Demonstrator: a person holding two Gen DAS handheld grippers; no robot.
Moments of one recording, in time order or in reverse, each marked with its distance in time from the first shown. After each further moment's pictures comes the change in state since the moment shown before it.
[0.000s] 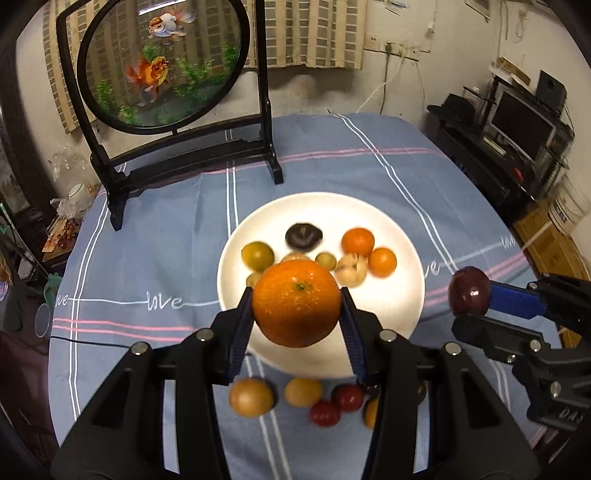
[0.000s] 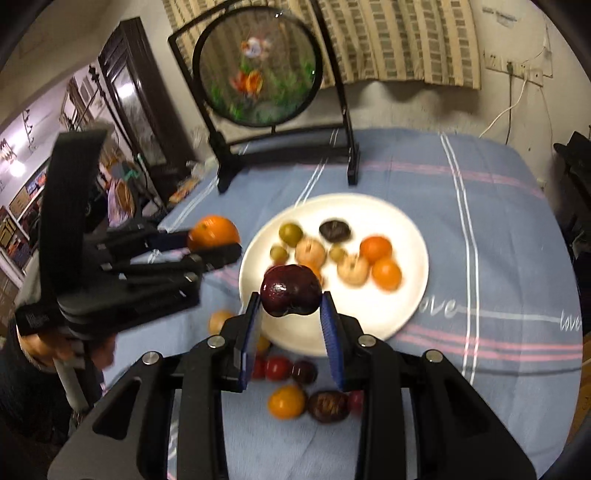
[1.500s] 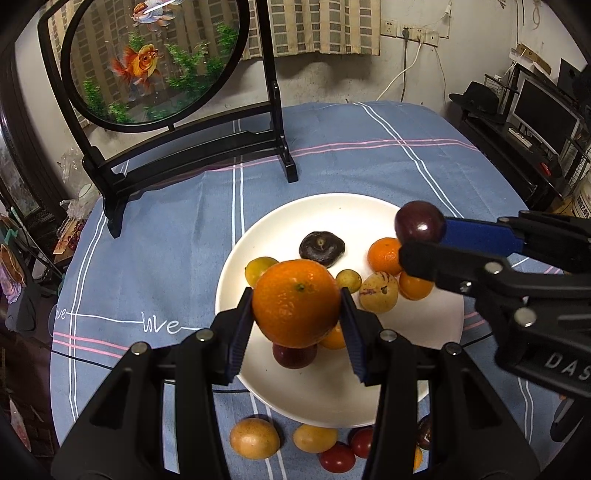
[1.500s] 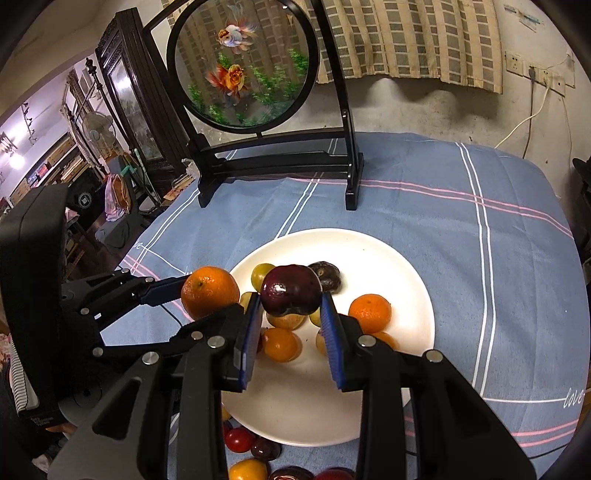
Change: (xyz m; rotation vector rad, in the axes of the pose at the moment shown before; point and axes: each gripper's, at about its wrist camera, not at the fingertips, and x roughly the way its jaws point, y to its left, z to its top) left arm 0.056 -0.003 0.021 0.010 0.037 0.083; right arm 0.078 -0.029 0.055 -0.050 0.068 0.017
